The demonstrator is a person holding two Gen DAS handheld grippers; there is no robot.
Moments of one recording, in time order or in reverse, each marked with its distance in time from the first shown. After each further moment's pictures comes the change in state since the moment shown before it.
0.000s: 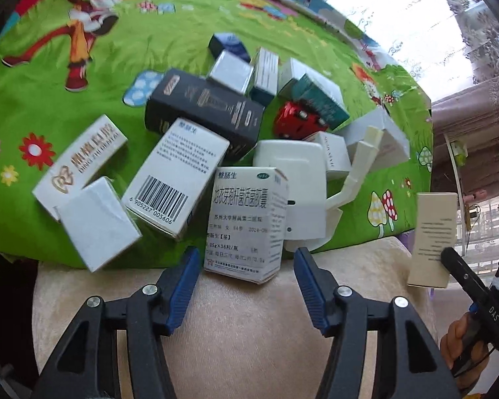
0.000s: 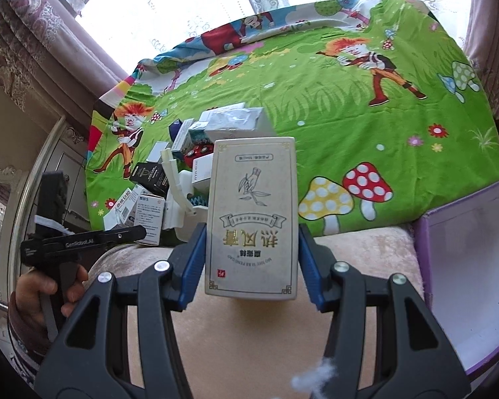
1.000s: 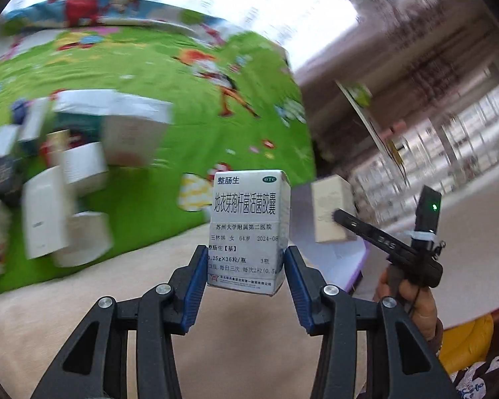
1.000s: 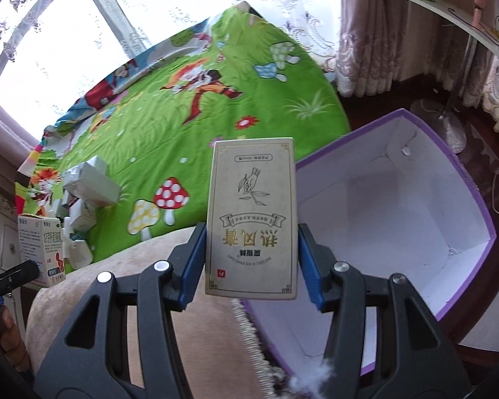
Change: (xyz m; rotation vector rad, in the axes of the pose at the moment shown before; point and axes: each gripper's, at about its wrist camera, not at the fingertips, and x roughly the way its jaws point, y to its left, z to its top) left arm -0.003 -0.204 -0.040 0.393 -0.010 -0.293; right arm -0.073 -0.164 -0.033 0.271 -0.109 -0.317
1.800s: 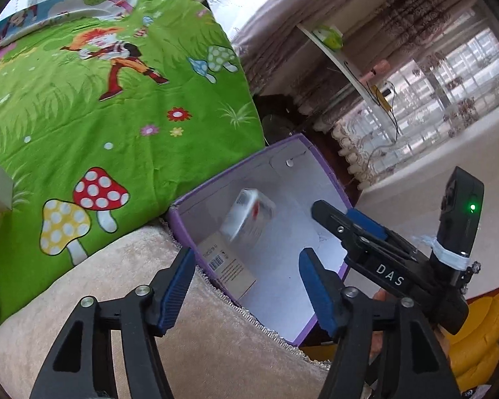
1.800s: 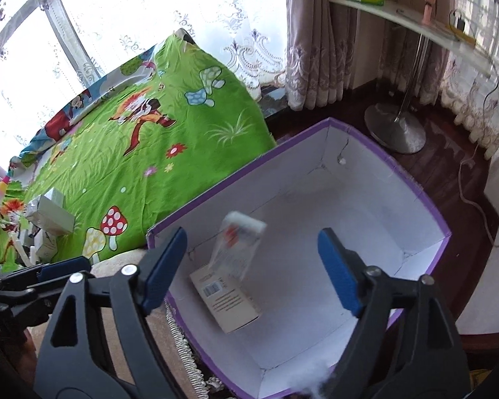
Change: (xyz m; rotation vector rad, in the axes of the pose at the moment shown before) left arm 0.117 -0.097 0.024 0.139 0.135 -0.008; right arm -0.018 -0.049 0.004 0.080 -0.095 -0.161
